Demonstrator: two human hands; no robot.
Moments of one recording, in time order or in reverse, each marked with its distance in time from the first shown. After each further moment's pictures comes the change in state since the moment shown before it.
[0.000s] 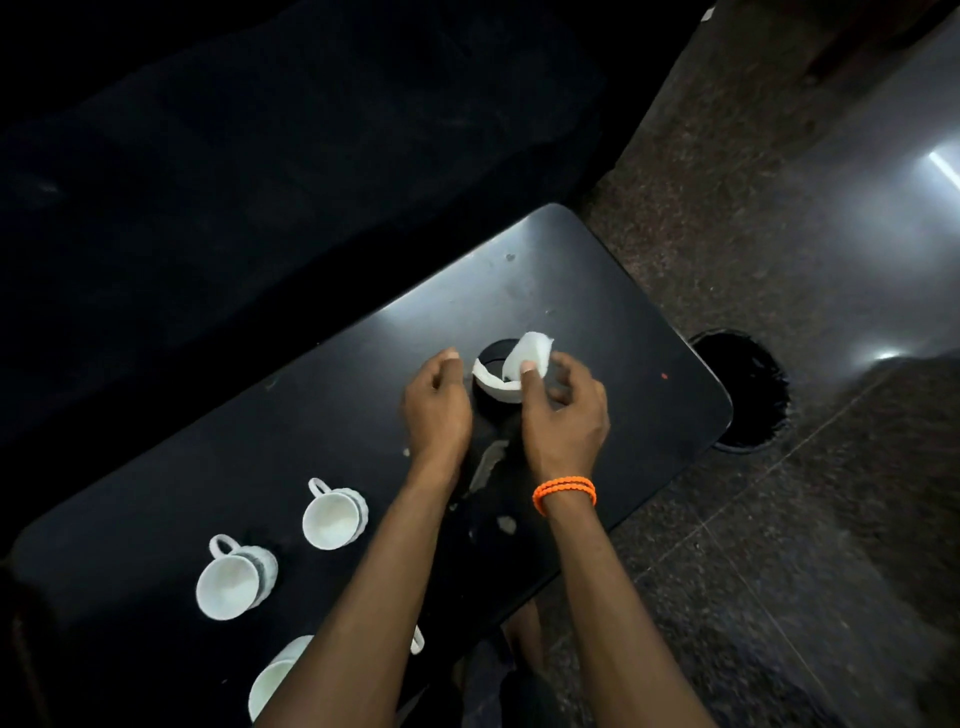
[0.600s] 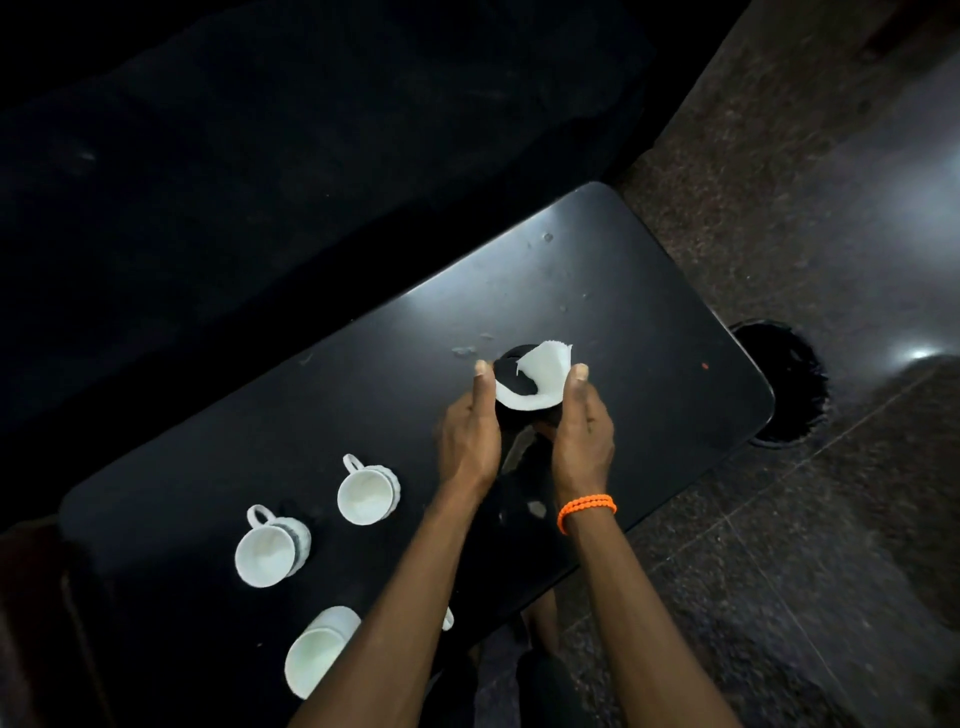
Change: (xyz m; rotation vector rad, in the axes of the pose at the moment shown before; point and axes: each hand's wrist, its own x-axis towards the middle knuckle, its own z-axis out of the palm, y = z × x) left_hand -0.020 -0.031 -0.026 0.131 -0.178 -0.021; right_hand -0.025 0.028 0.014 0.162 -0.154 0.204
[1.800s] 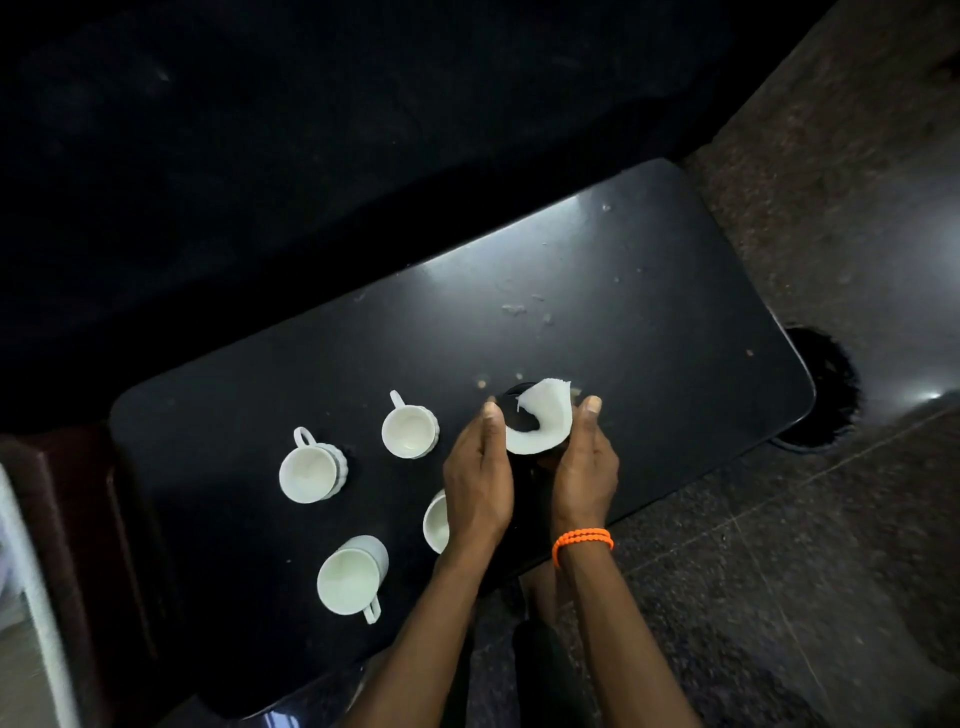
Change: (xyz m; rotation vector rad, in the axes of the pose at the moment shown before) left_hand -0.068 -0.074 -0.032 -0.153 0.172 -0.044; right_hand -0.076 0.046 0.001 -0.033 0.033 0.108
